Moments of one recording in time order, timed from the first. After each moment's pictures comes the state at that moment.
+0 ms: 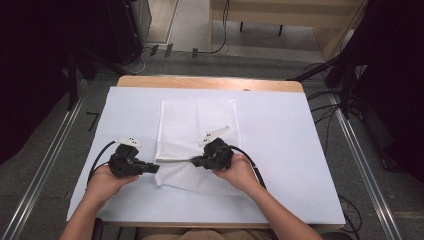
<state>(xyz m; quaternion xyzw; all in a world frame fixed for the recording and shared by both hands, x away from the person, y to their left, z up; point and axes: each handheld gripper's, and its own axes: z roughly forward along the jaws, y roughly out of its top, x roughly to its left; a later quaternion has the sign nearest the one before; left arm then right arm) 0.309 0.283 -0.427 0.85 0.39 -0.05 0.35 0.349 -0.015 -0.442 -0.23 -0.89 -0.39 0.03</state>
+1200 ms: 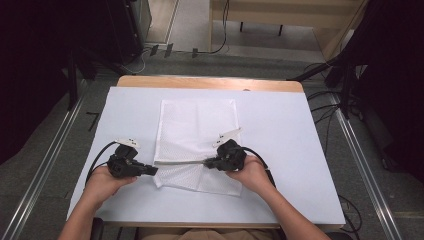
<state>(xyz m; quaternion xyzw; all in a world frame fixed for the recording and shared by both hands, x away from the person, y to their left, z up) 0.309 0.286 -0.430 0.85 0.40 -0.07 0.33 0.348 -0.049 -0.447 -0.25 -0.90 -0.37 0.03</state>
